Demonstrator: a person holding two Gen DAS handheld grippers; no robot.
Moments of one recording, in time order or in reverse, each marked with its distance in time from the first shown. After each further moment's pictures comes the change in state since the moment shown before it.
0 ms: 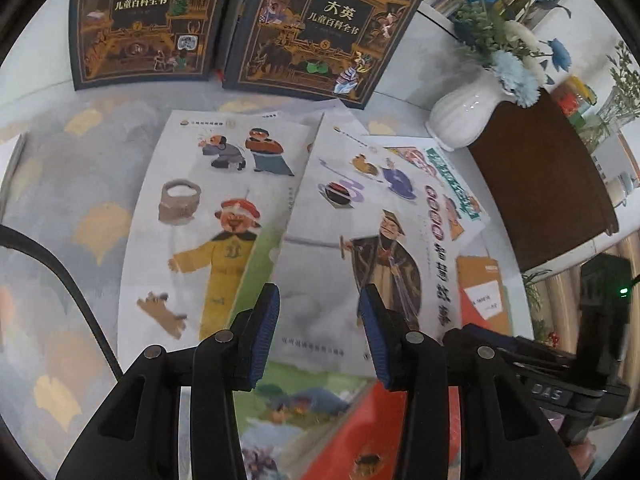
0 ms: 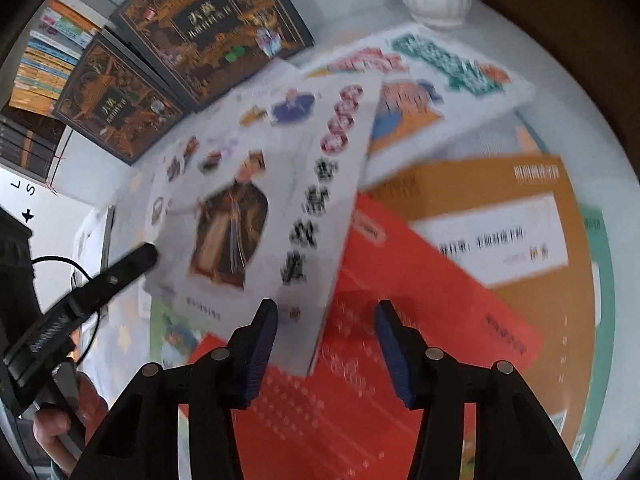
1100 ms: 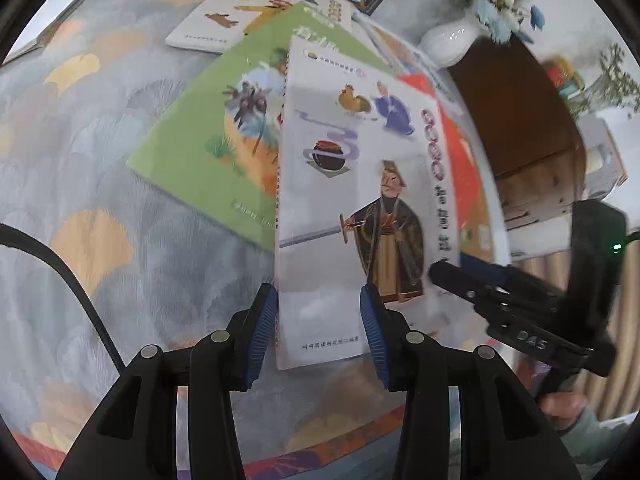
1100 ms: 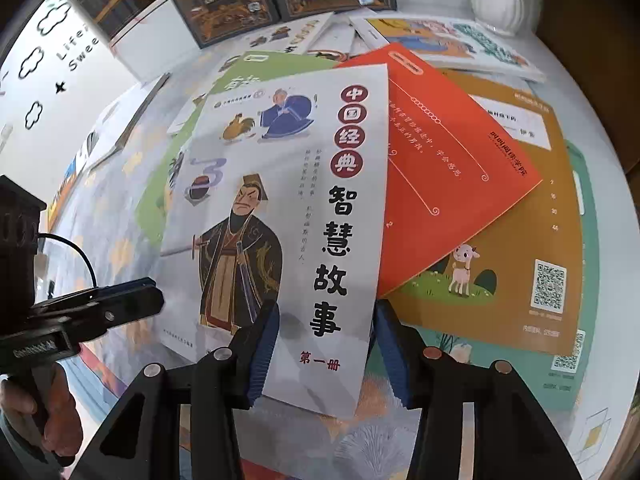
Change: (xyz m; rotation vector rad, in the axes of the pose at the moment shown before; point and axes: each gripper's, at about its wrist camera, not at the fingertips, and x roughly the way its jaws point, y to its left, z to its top) left arm -0.066 -0.010 -0.201 -0.166 0.137 -0.072; right arm -0.036 0.009 -0.156 -0.341 0.075 -0.047
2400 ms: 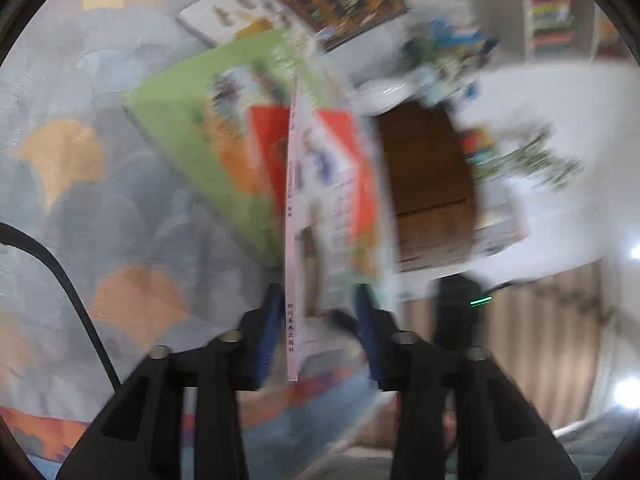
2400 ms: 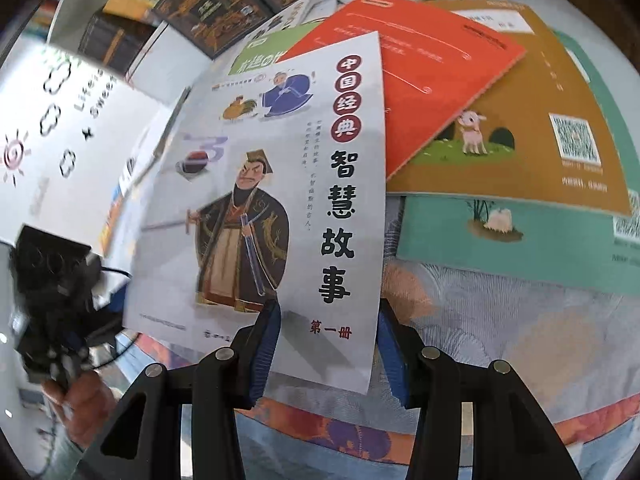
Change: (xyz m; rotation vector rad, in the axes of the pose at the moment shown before) left arm -0.021 0.035 -0.038 -0.161 -0.094 -0.380; right arm 0.000 -0.030 -0.050 0.233 0.023 0.278
